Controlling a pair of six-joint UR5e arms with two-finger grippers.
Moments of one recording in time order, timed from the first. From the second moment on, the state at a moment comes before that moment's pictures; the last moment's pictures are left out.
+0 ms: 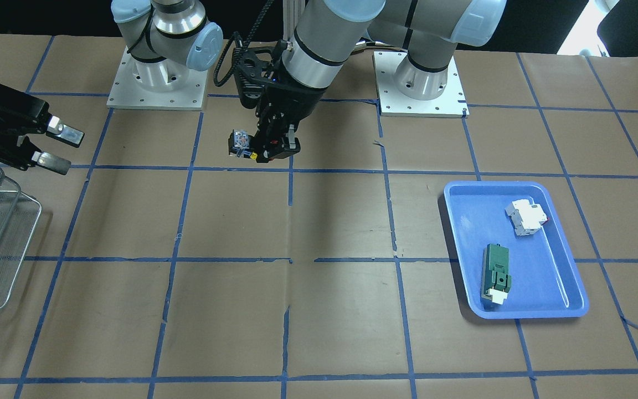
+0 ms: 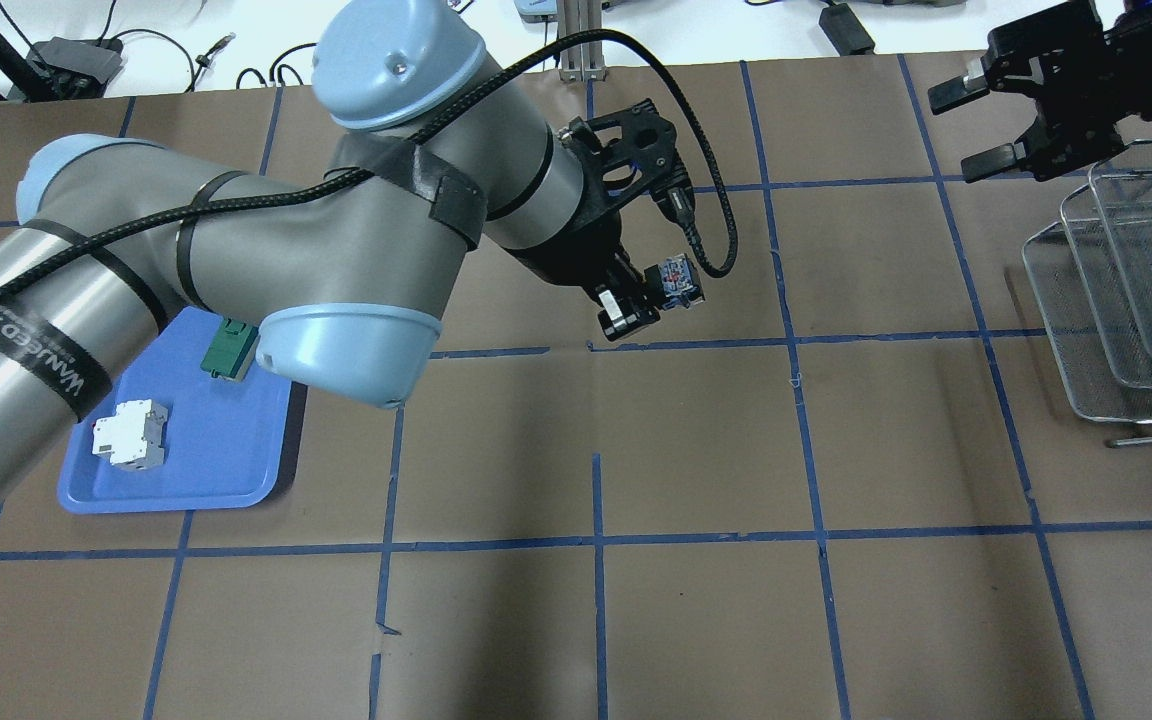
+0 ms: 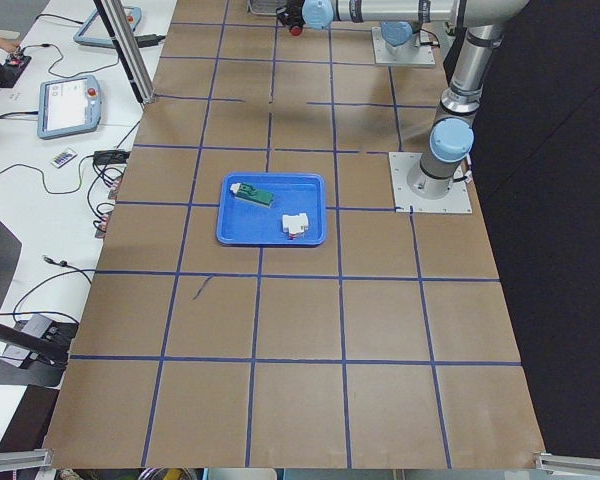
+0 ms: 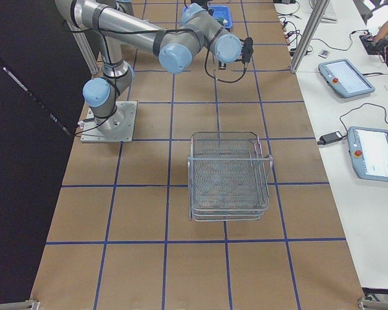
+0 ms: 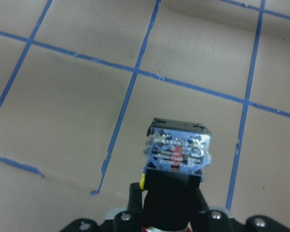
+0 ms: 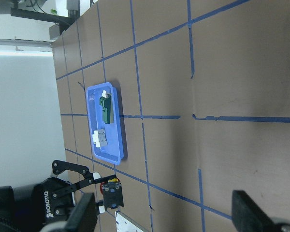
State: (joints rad) left arm -1.95 -1.69 -1.70 -1.09 1.21 0.87; right arm 1.09 -1.46 1.53 -1.14 -0.71 -0.61
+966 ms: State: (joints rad) left arm -1.97 -1.69 -1.71 -1.08 1.21 0.96; right arm 1.28 -1.46 1.67 -1.14 -0.65 -0.65
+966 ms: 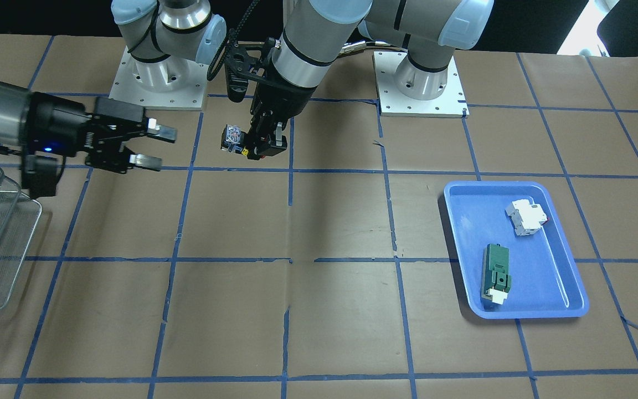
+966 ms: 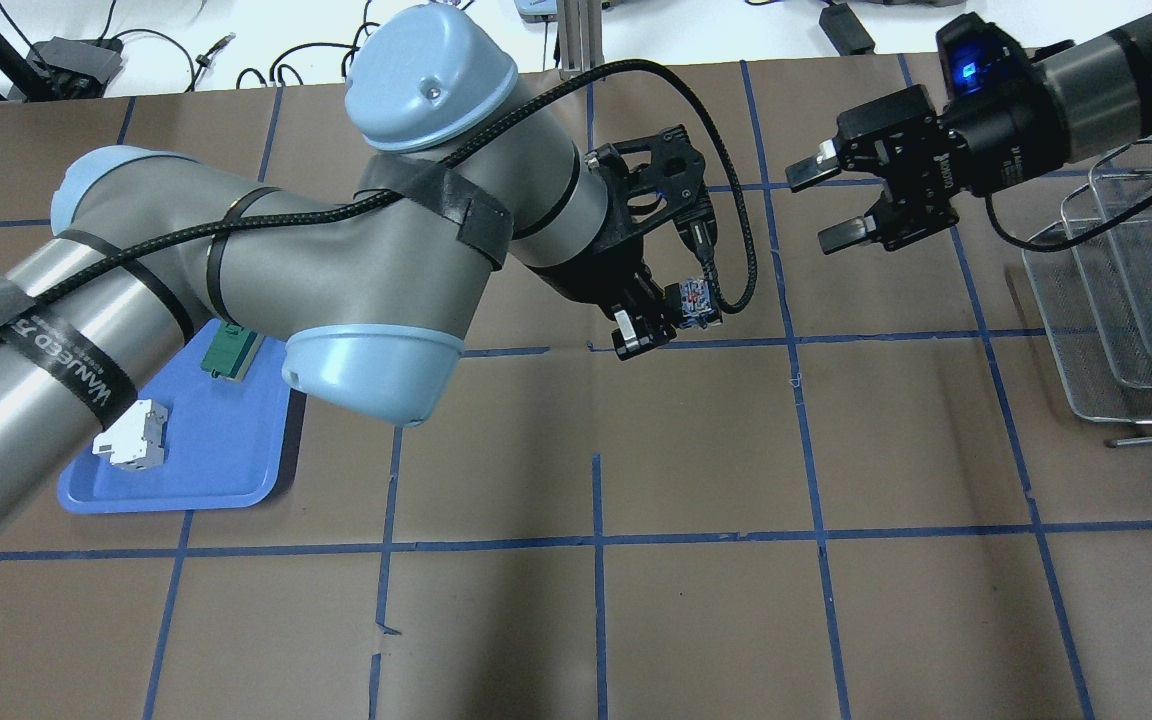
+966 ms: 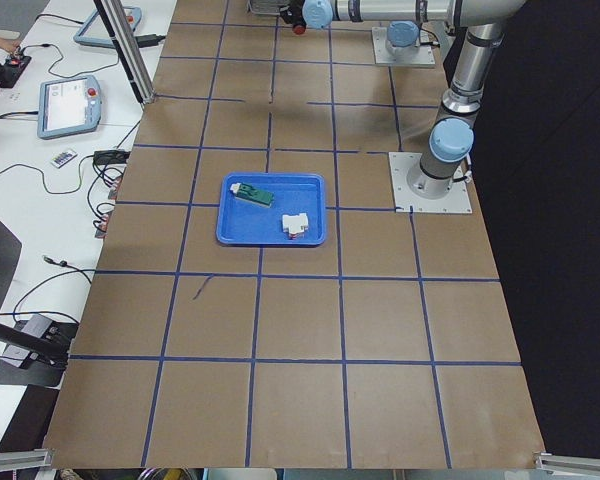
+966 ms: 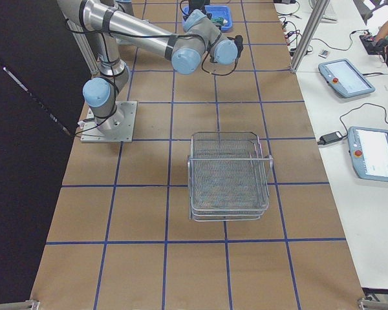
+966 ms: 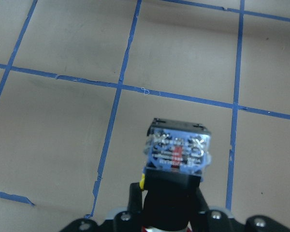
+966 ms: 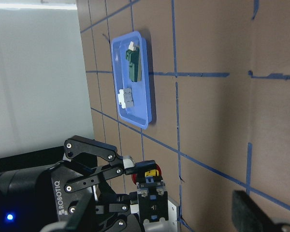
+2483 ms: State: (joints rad) left arm -1.96 -1.68 -1.72 -1.08 1.21 0.96; right arm 1.35 -1.51 1.83 -1.15 -0.54 -0.65
